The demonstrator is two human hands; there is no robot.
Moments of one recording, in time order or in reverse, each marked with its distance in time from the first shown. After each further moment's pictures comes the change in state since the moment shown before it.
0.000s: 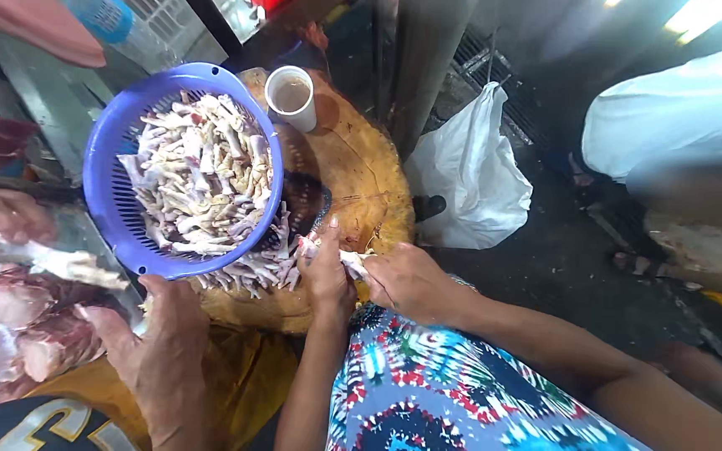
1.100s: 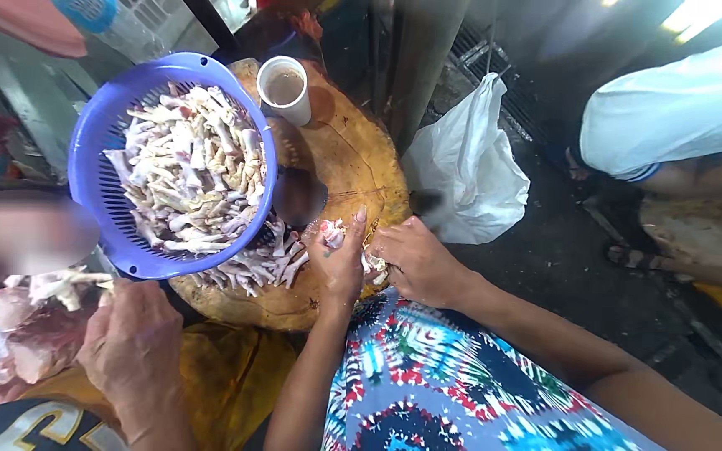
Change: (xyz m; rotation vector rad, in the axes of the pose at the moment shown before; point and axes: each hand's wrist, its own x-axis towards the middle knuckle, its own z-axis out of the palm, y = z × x) left_hand -0.009 0.001 0.009 0.344 -0.173 0.055; right_hand 0.003 0.020 -0.013 0.111 0.104 -0.043
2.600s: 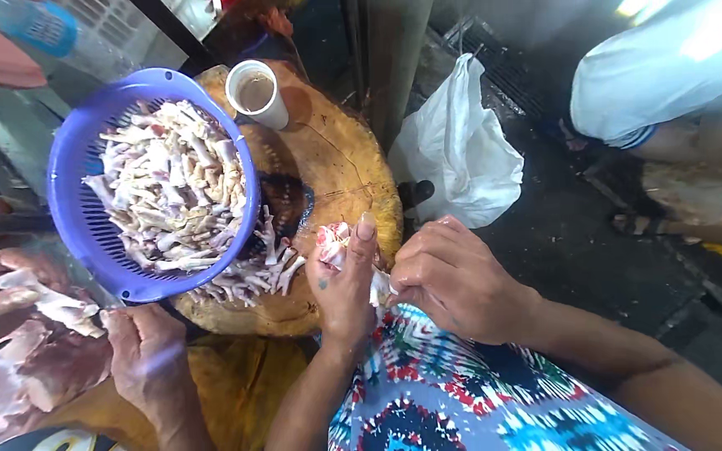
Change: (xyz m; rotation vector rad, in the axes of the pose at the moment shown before) left_hand -0.047 0.049 0.018 -0.310 -0.229 0.151; right_hand -0.023 -0.040 -0.053 -0.035 0.249 -0.127
